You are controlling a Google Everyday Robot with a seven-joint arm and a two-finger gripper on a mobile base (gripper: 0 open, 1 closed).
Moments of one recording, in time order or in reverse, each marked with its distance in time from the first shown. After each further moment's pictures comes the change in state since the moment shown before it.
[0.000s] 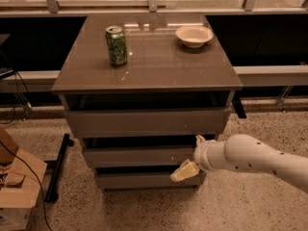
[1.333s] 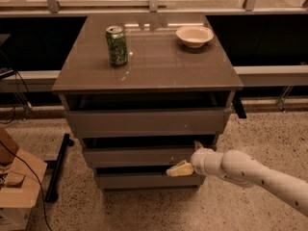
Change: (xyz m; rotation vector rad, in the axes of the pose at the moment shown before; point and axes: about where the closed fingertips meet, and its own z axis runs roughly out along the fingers) arm 0.040 -0.036 0.087 0.034 -0.202 0.167
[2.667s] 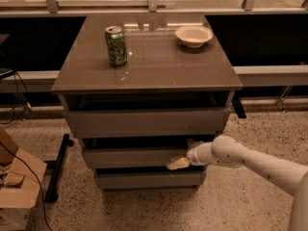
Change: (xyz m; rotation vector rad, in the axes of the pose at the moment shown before) arm 0.027 -0.029 0.062 -0.111 0.127 -0.078
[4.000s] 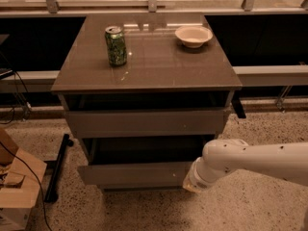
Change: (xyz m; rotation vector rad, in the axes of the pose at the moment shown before) arm 0.033 0.129 -0.116 -0.153 0.505 -0.263
